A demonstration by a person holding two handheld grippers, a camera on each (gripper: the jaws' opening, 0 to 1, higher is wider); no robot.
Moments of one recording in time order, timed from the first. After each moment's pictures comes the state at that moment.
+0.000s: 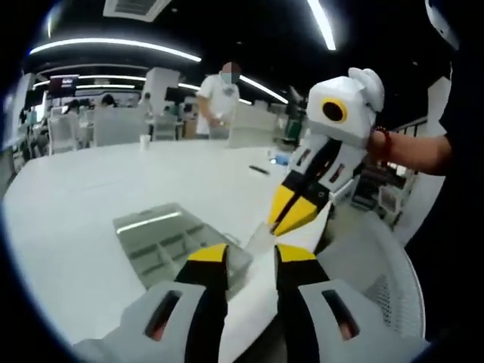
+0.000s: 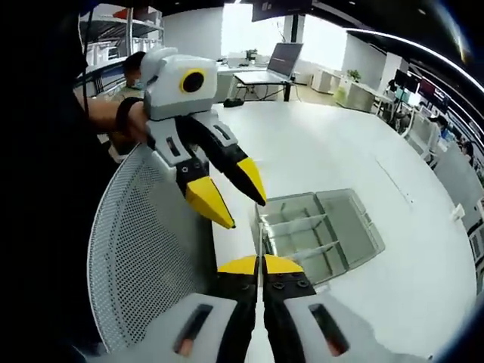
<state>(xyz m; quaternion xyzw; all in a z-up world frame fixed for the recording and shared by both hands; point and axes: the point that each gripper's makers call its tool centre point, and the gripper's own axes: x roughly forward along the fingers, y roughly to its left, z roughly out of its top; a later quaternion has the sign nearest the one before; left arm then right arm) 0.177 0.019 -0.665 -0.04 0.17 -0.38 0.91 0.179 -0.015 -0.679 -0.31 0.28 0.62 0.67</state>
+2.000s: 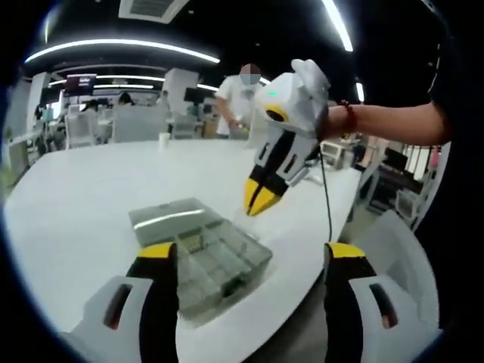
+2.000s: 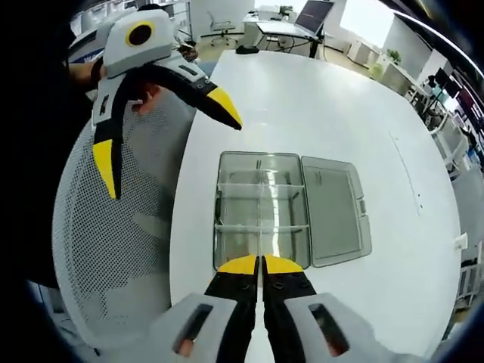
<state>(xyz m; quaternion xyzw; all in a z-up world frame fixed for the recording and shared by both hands) 0.187 0.027 -0.677 -0.04 0.17 -0.33 0.93 0.250 -0.024 -0.720 -0.44 0.32 0.63 0.56</state>
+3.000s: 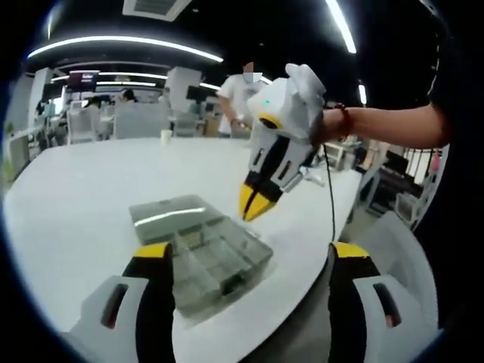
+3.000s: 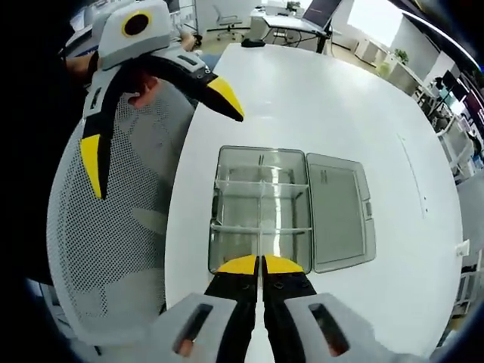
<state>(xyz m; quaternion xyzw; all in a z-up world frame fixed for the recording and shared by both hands) 0.186 0.030 -0.680 -0.05 0.18 -0.33 0.93 0.255 -0.022 -0.730 -0.45 0.33 0.63 0.54</state>
